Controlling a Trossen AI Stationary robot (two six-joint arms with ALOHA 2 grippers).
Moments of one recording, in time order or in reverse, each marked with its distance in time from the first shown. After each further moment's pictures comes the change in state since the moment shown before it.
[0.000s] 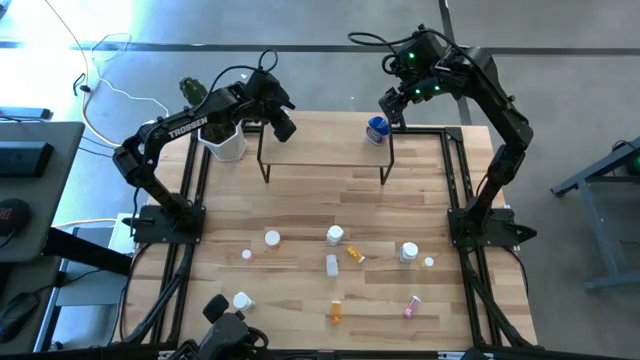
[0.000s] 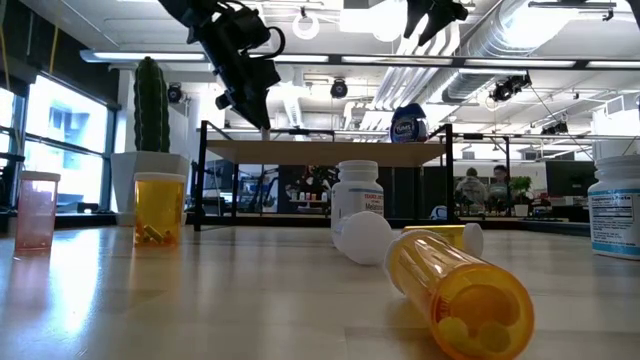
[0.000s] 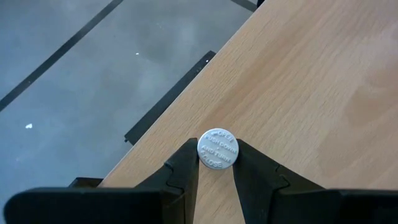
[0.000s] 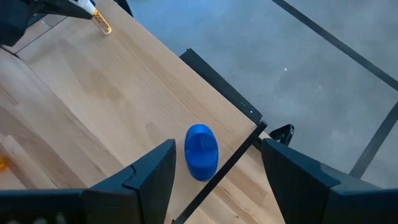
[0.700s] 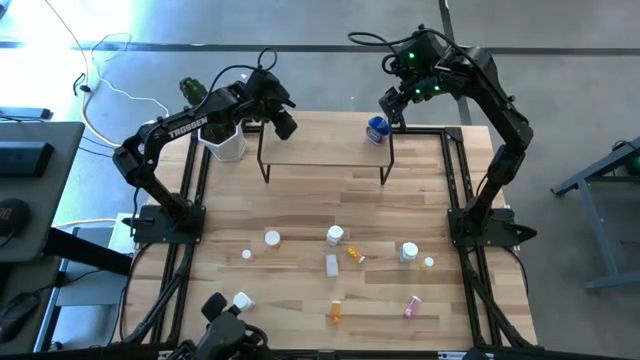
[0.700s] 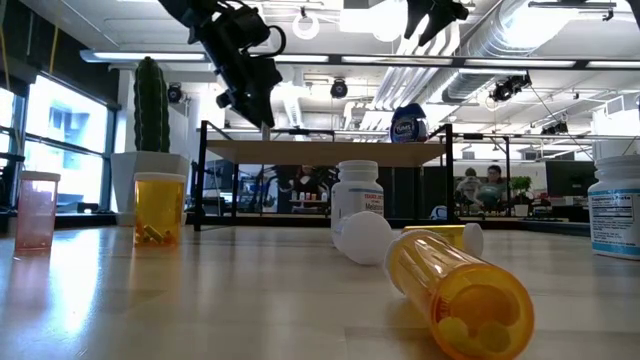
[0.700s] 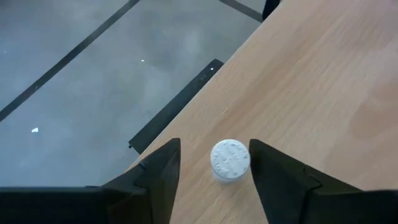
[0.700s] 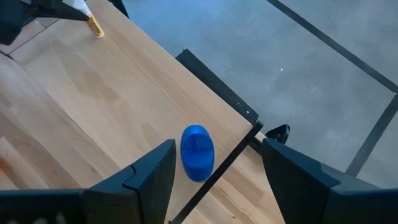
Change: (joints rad) left arm 0.000 0.000 0.000 0.033 -0.024 -0.007; right arm 0.000 0.000 0.000 0.000 0.016 0.000
